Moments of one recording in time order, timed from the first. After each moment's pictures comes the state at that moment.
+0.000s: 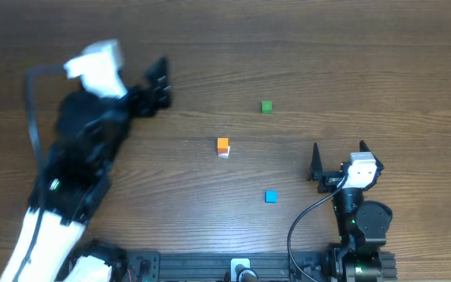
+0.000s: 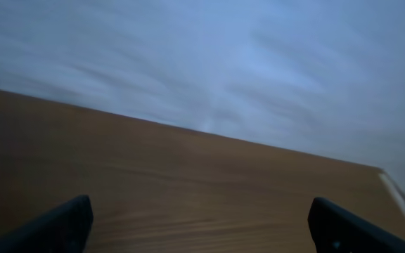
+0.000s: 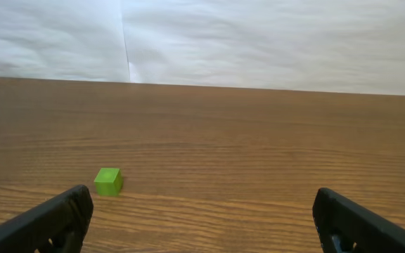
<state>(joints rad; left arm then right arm) -0.30 0.90 0.89 -0.21 -0.10 -0.39 -0.02 0.01 0.01 -0.07 -0.05 -0.03</state>
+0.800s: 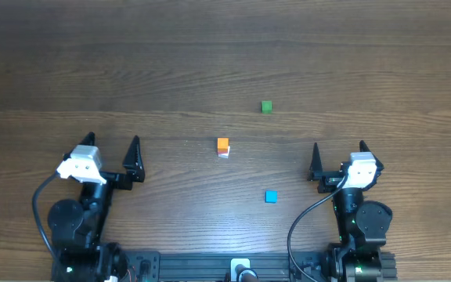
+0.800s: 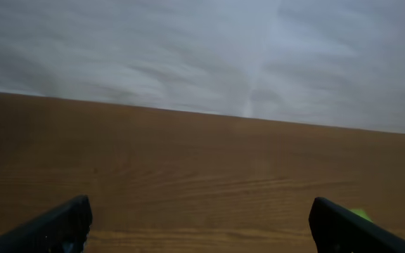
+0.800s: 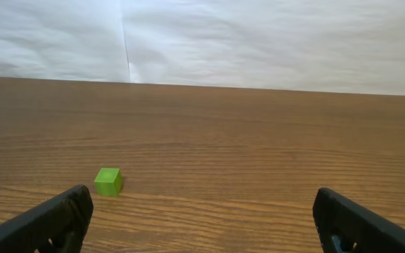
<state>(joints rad) 0.00 0.15 0.16 -0.08 0.15 -0.17 -0.02 0.01 0.01 -0.07 -0.05 -0.03</state>
